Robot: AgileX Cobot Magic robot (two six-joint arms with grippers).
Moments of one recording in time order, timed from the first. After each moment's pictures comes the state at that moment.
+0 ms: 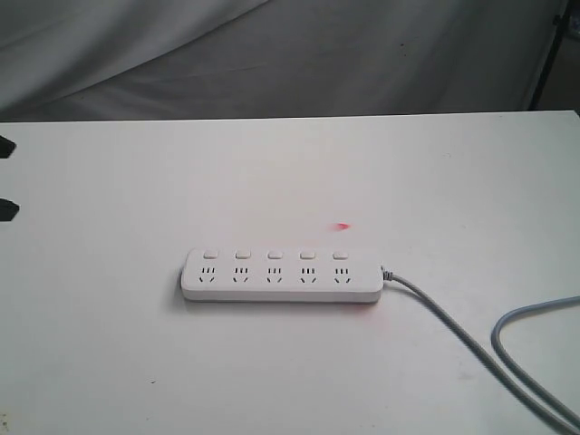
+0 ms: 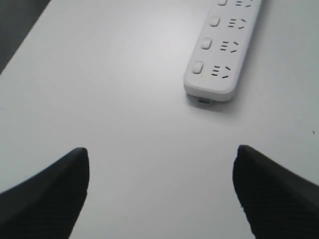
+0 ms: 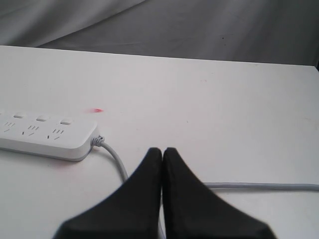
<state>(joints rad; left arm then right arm) 0.39 1.60 -1.08 -0.92 1.22 2.09 -0.05 0.00 0.00 -0.12 0.34 0.13</state>
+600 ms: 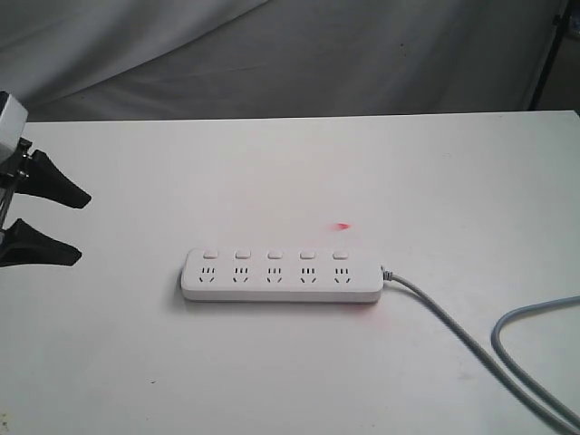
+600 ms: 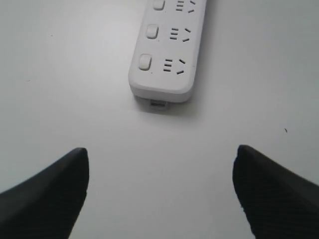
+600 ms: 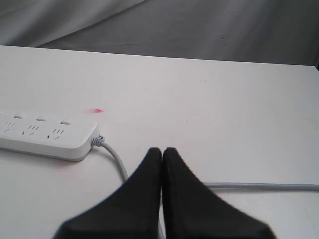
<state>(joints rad) 0.23 1.79 -1.10 -0.86 1.18 2.09 -0.05 0.00 0.00 -0.12 0.34 0.13</state>
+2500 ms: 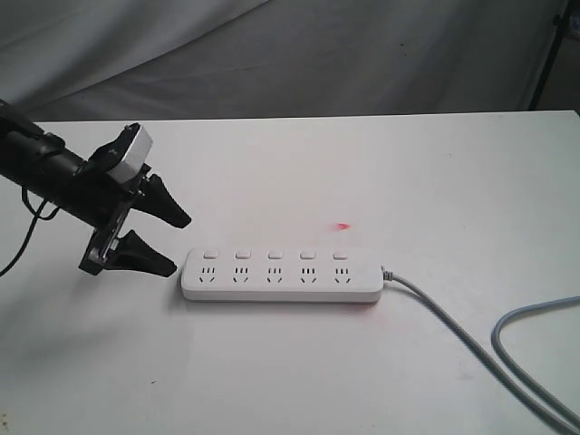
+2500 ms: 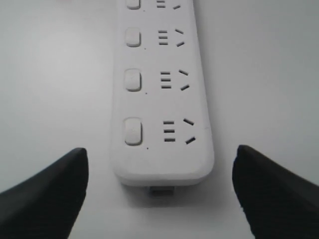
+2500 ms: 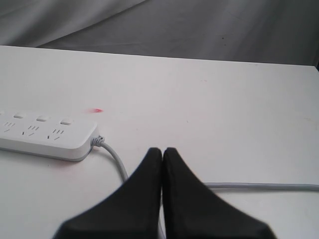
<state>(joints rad) -0.02 2.12 -1.32 -0.92 1.17 2.09 -0.05 0.00 0.00 -0.12 0.34 0.13</state>
